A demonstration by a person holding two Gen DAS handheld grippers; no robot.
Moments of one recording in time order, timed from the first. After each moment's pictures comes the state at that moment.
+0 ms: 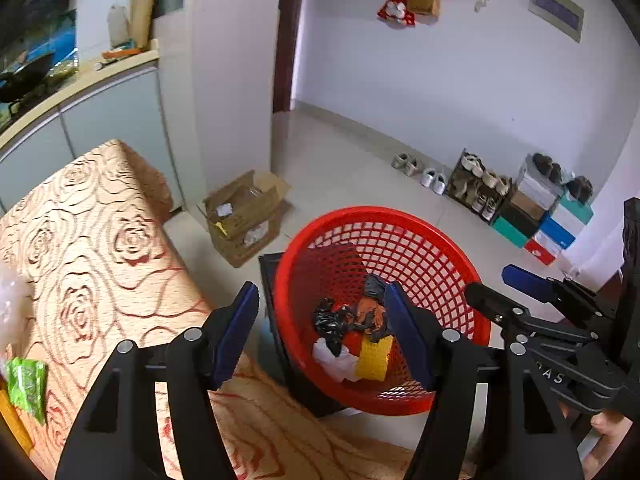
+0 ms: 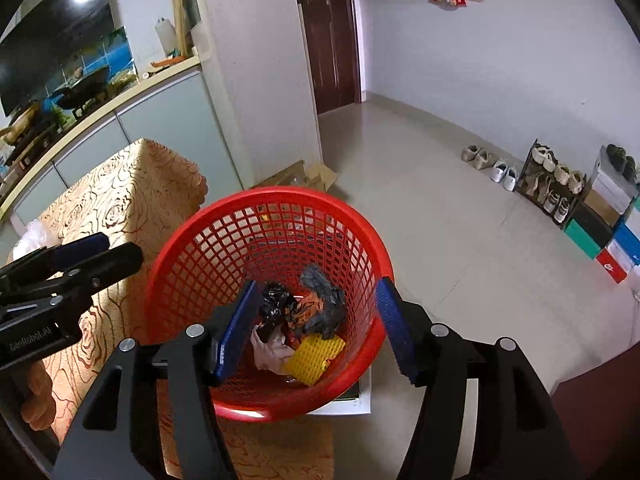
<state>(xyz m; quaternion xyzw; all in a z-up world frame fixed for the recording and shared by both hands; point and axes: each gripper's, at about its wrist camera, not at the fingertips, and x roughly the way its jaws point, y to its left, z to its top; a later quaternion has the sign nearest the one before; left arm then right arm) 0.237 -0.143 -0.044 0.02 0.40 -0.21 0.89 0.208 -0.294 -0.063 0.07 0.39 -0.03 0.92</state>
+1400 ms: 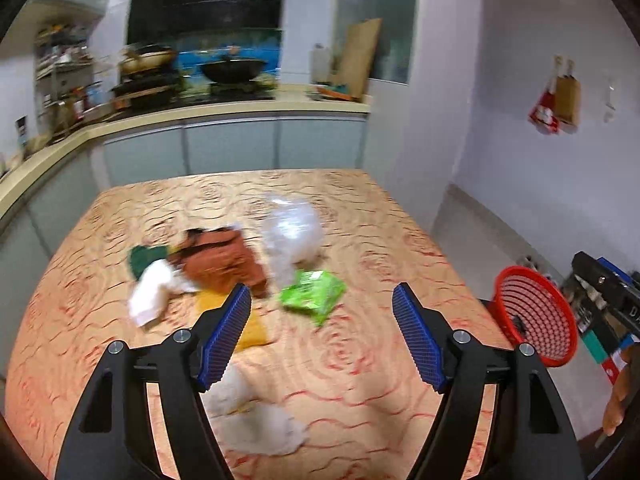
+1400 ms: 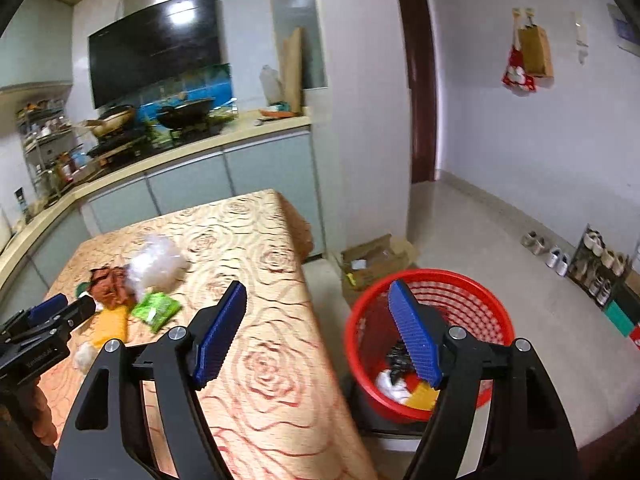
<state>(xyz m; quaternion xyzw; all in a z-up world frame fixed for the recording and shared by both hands) 0.095 0.078 0.011 -0.07 0.29 0.07 0.95 0.153 -0.152 0.020 0.02 0.27 0.10 0.96</state>
